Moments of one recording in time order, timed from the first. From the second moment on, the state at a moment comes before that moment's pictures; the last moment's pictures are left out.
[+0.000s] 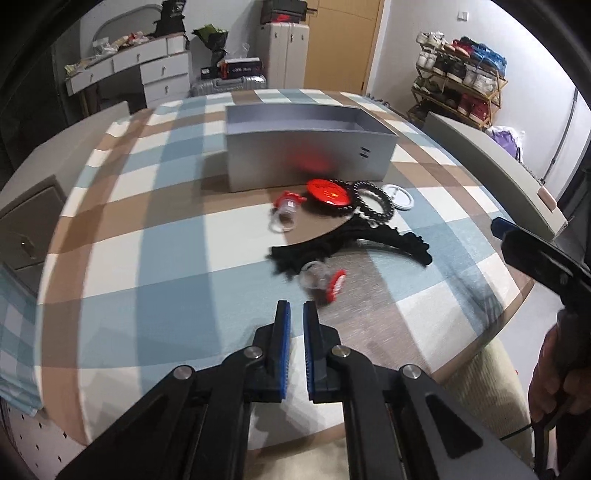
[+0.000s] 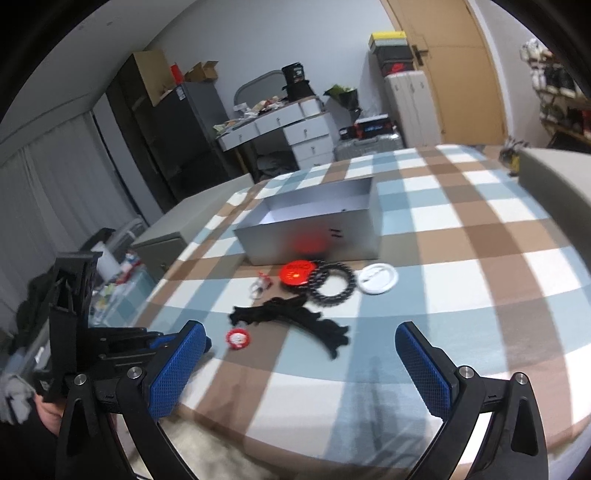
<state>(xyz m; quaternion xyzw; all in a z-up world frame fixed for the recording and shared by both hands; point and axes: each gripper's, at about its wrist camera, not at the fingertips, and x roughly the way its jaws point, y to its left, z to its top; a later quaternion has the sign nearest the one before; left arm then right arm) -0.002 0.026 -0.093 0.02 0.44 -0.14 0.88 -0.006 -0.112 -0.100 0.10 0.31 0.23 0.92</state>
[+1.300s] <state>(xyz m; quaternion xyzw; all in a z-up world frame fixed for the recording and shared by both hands) 0.015 0.041 -0.085 0.01 0.40 -0.15 0.90 0.053 -0.056 -0.094 0.08 0.35 0.28 0.89</state>
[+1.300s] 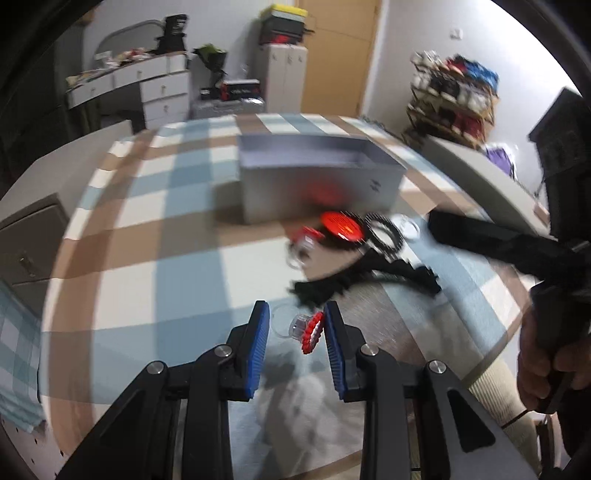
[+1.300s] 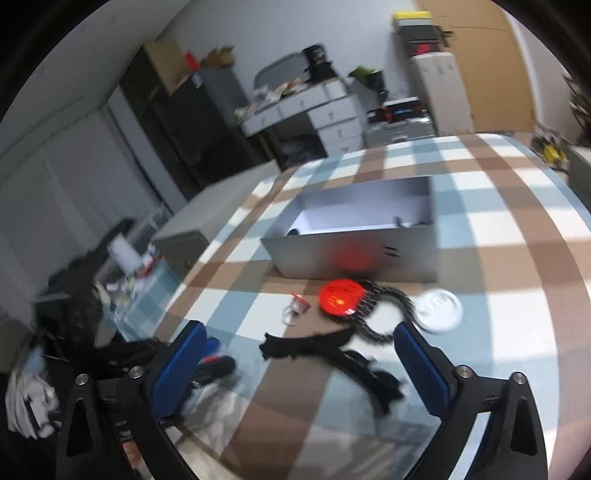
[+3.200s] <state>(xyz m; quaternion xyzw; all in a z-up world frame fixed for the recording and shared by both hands) 0.112 0.029 -0.019 -0.04 0.29 -0.14 0.94 0.126 -0.087 -0.026 0.10 0.27 0.28 0.91</state>
